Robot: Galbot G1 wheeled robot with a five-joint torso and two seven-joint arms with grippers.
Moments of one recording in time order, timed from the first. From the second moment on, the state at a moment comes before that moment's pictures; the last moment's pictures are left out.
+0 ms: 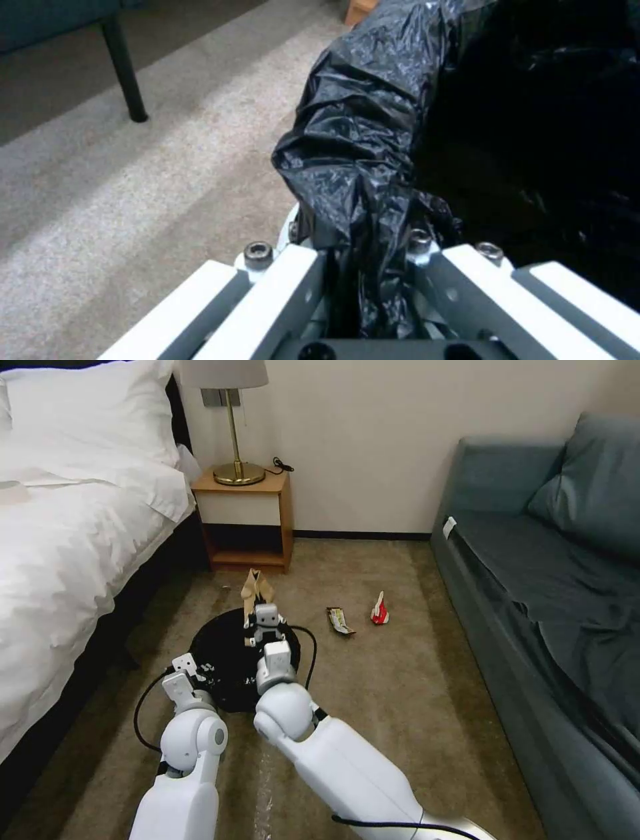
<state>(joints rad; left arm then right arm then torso) 1.19 -1.51 -0.53 -1.91 -0.42 0.50 -0.53 -0.74 1.61 -0.36 1.49 0.25 -0.06 0.60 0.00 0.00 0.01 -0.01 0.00</state>
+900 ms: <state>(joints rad) 1.20 -1.46 -0.54 -1.92 -0.42 0.49 -0.51 -0.86 1.45 -0.09 1.62 0.26 0.00 0.50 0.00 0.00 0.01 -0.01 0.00</state>
